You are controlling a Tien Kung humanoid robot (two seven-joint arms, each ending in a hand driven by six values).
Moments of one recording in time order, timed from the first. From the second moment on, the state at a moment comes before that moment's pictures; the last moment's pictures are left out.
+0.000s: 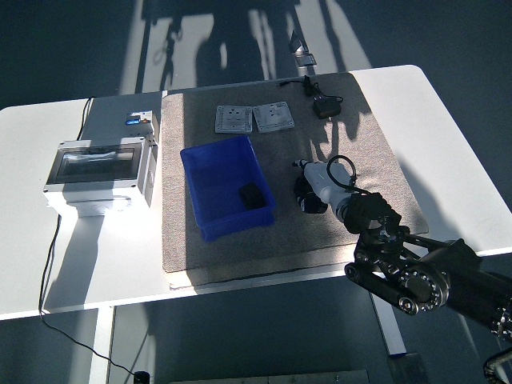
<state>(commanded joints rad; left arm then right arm) -0.04 0.05 -1.64 -0.18 1.73 -0.06 0.21 0.68 -0.07 0.50 0.94 -1.96 -0.18 -0.40</state>
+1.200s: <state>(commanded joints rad) -0.04 0.06 -1.66 -0.18 1.76 -0.05 0.18 0.74 -0.09 0.42 1.12 -1.87 -0.57 -0.19</state>
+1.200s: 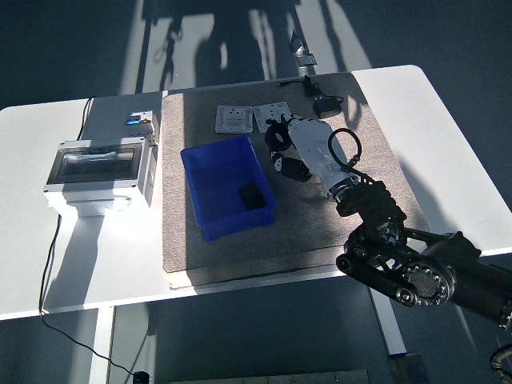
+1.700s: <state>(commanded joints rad) -0.04 0.06 -1.65 -0.18 1.74 -0.04 0.17 0.78 -0.06 0.28 1.09 -1.89 -0.43 -0.21</state>
